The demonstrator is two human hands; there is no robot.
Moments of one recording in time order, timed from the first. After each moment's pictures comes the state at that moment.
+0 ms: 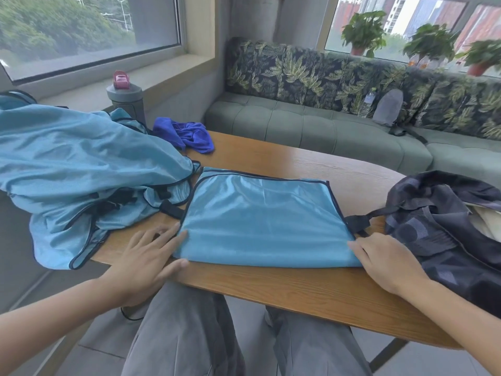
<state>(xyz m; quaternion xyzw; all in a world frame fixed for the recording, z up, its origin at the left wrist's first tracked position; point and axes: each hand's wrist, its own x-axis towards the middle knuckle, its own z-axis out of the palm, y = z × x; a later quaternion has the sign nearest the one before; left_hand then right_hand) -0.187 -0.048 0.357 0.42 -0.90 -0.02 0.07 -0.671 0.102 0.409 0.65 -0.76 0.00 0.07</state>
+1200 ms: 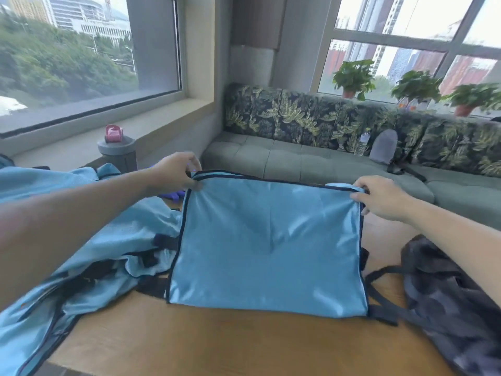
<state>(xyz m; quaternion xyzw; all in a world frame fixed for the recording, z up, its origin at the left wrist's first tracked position) -0.298 -0.279 0.545 0.49 -0.80 -0.27 0.22 -0.724 -0.109 0.556 0.58 -0.79 0.18 -0.07</state>
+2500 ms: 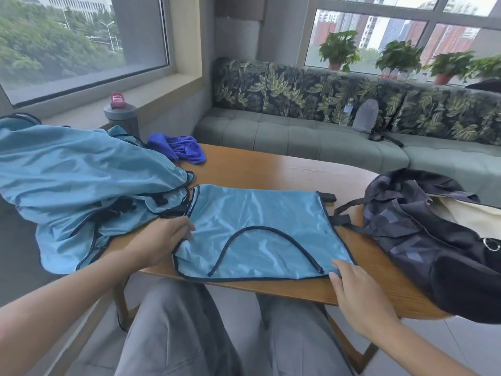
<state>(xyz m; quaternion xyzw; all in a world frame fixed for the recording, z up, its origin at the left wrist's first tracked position) -0.223 -0.083 0.394 0.42 -0.87 -0.21 0.17 -0.587 0.176 0.387 0.57 -0.81 0.12 -0.02</state>
